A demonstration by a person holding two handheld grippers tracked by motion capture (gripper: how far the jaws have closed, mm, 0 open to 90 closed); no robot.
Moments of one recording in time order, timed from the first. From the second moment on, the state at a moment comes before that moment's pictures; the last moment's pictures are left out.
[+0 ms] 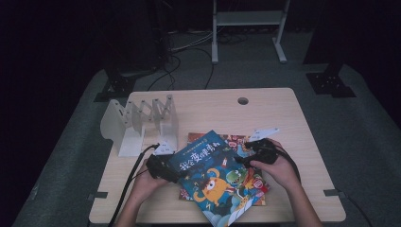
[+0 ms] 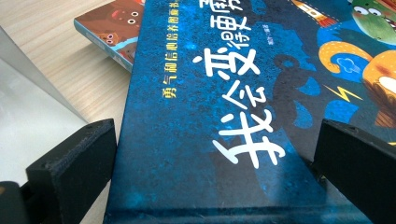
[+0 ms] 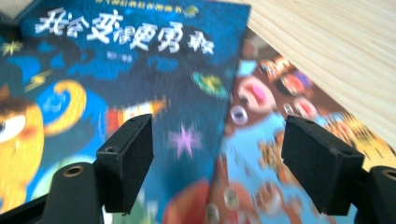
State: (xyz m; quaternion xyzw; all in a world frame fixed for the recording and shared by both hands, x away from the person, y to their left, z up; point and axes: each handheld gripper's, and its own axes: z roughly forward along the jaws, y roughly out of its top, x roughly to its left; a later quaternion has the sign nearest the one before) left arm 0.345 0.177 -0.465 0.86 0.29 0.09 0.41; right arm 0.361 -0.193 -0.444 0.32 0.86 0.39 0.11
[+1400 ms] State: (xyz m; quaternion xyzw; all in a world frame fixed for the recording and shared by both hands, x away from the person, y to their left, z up) left arm 0.340 0.181 -0.465 0.87 0.28 0.06 0.41; right arm 0.276 -0.280 -0.472 0.37 0.84 0.38 0.13
